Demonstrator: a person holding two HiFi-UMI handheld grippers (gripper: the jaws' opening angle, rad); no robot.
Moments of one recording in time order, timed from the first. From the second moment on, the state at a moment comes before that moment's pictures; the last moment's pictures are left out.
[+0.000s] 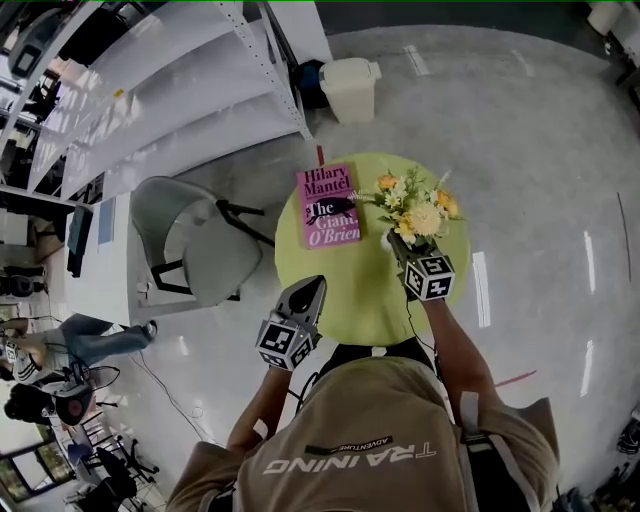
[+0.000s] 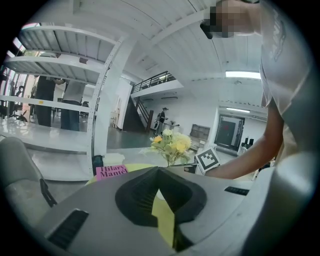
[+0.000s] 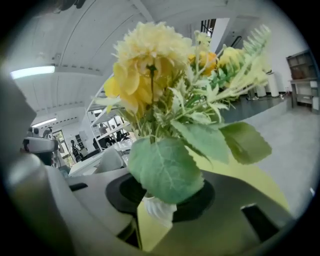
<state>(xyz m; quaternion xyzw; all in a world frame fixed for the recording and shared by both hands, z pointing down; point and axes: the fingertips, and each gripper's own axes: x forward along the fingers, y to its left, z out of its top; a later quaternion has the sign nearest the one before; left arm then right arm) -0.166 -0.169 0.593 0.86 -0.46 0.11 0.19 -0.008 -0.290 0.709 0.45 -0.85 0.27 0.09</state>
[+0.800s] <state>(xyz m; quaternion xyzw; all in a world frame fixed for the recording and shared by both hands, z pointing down) -0.157 -0.158 0.603 0.87 -0.44 0.10 0.19 -0.005 -0.292 0.642 0.45 -0.87 0.19 0.06</state>
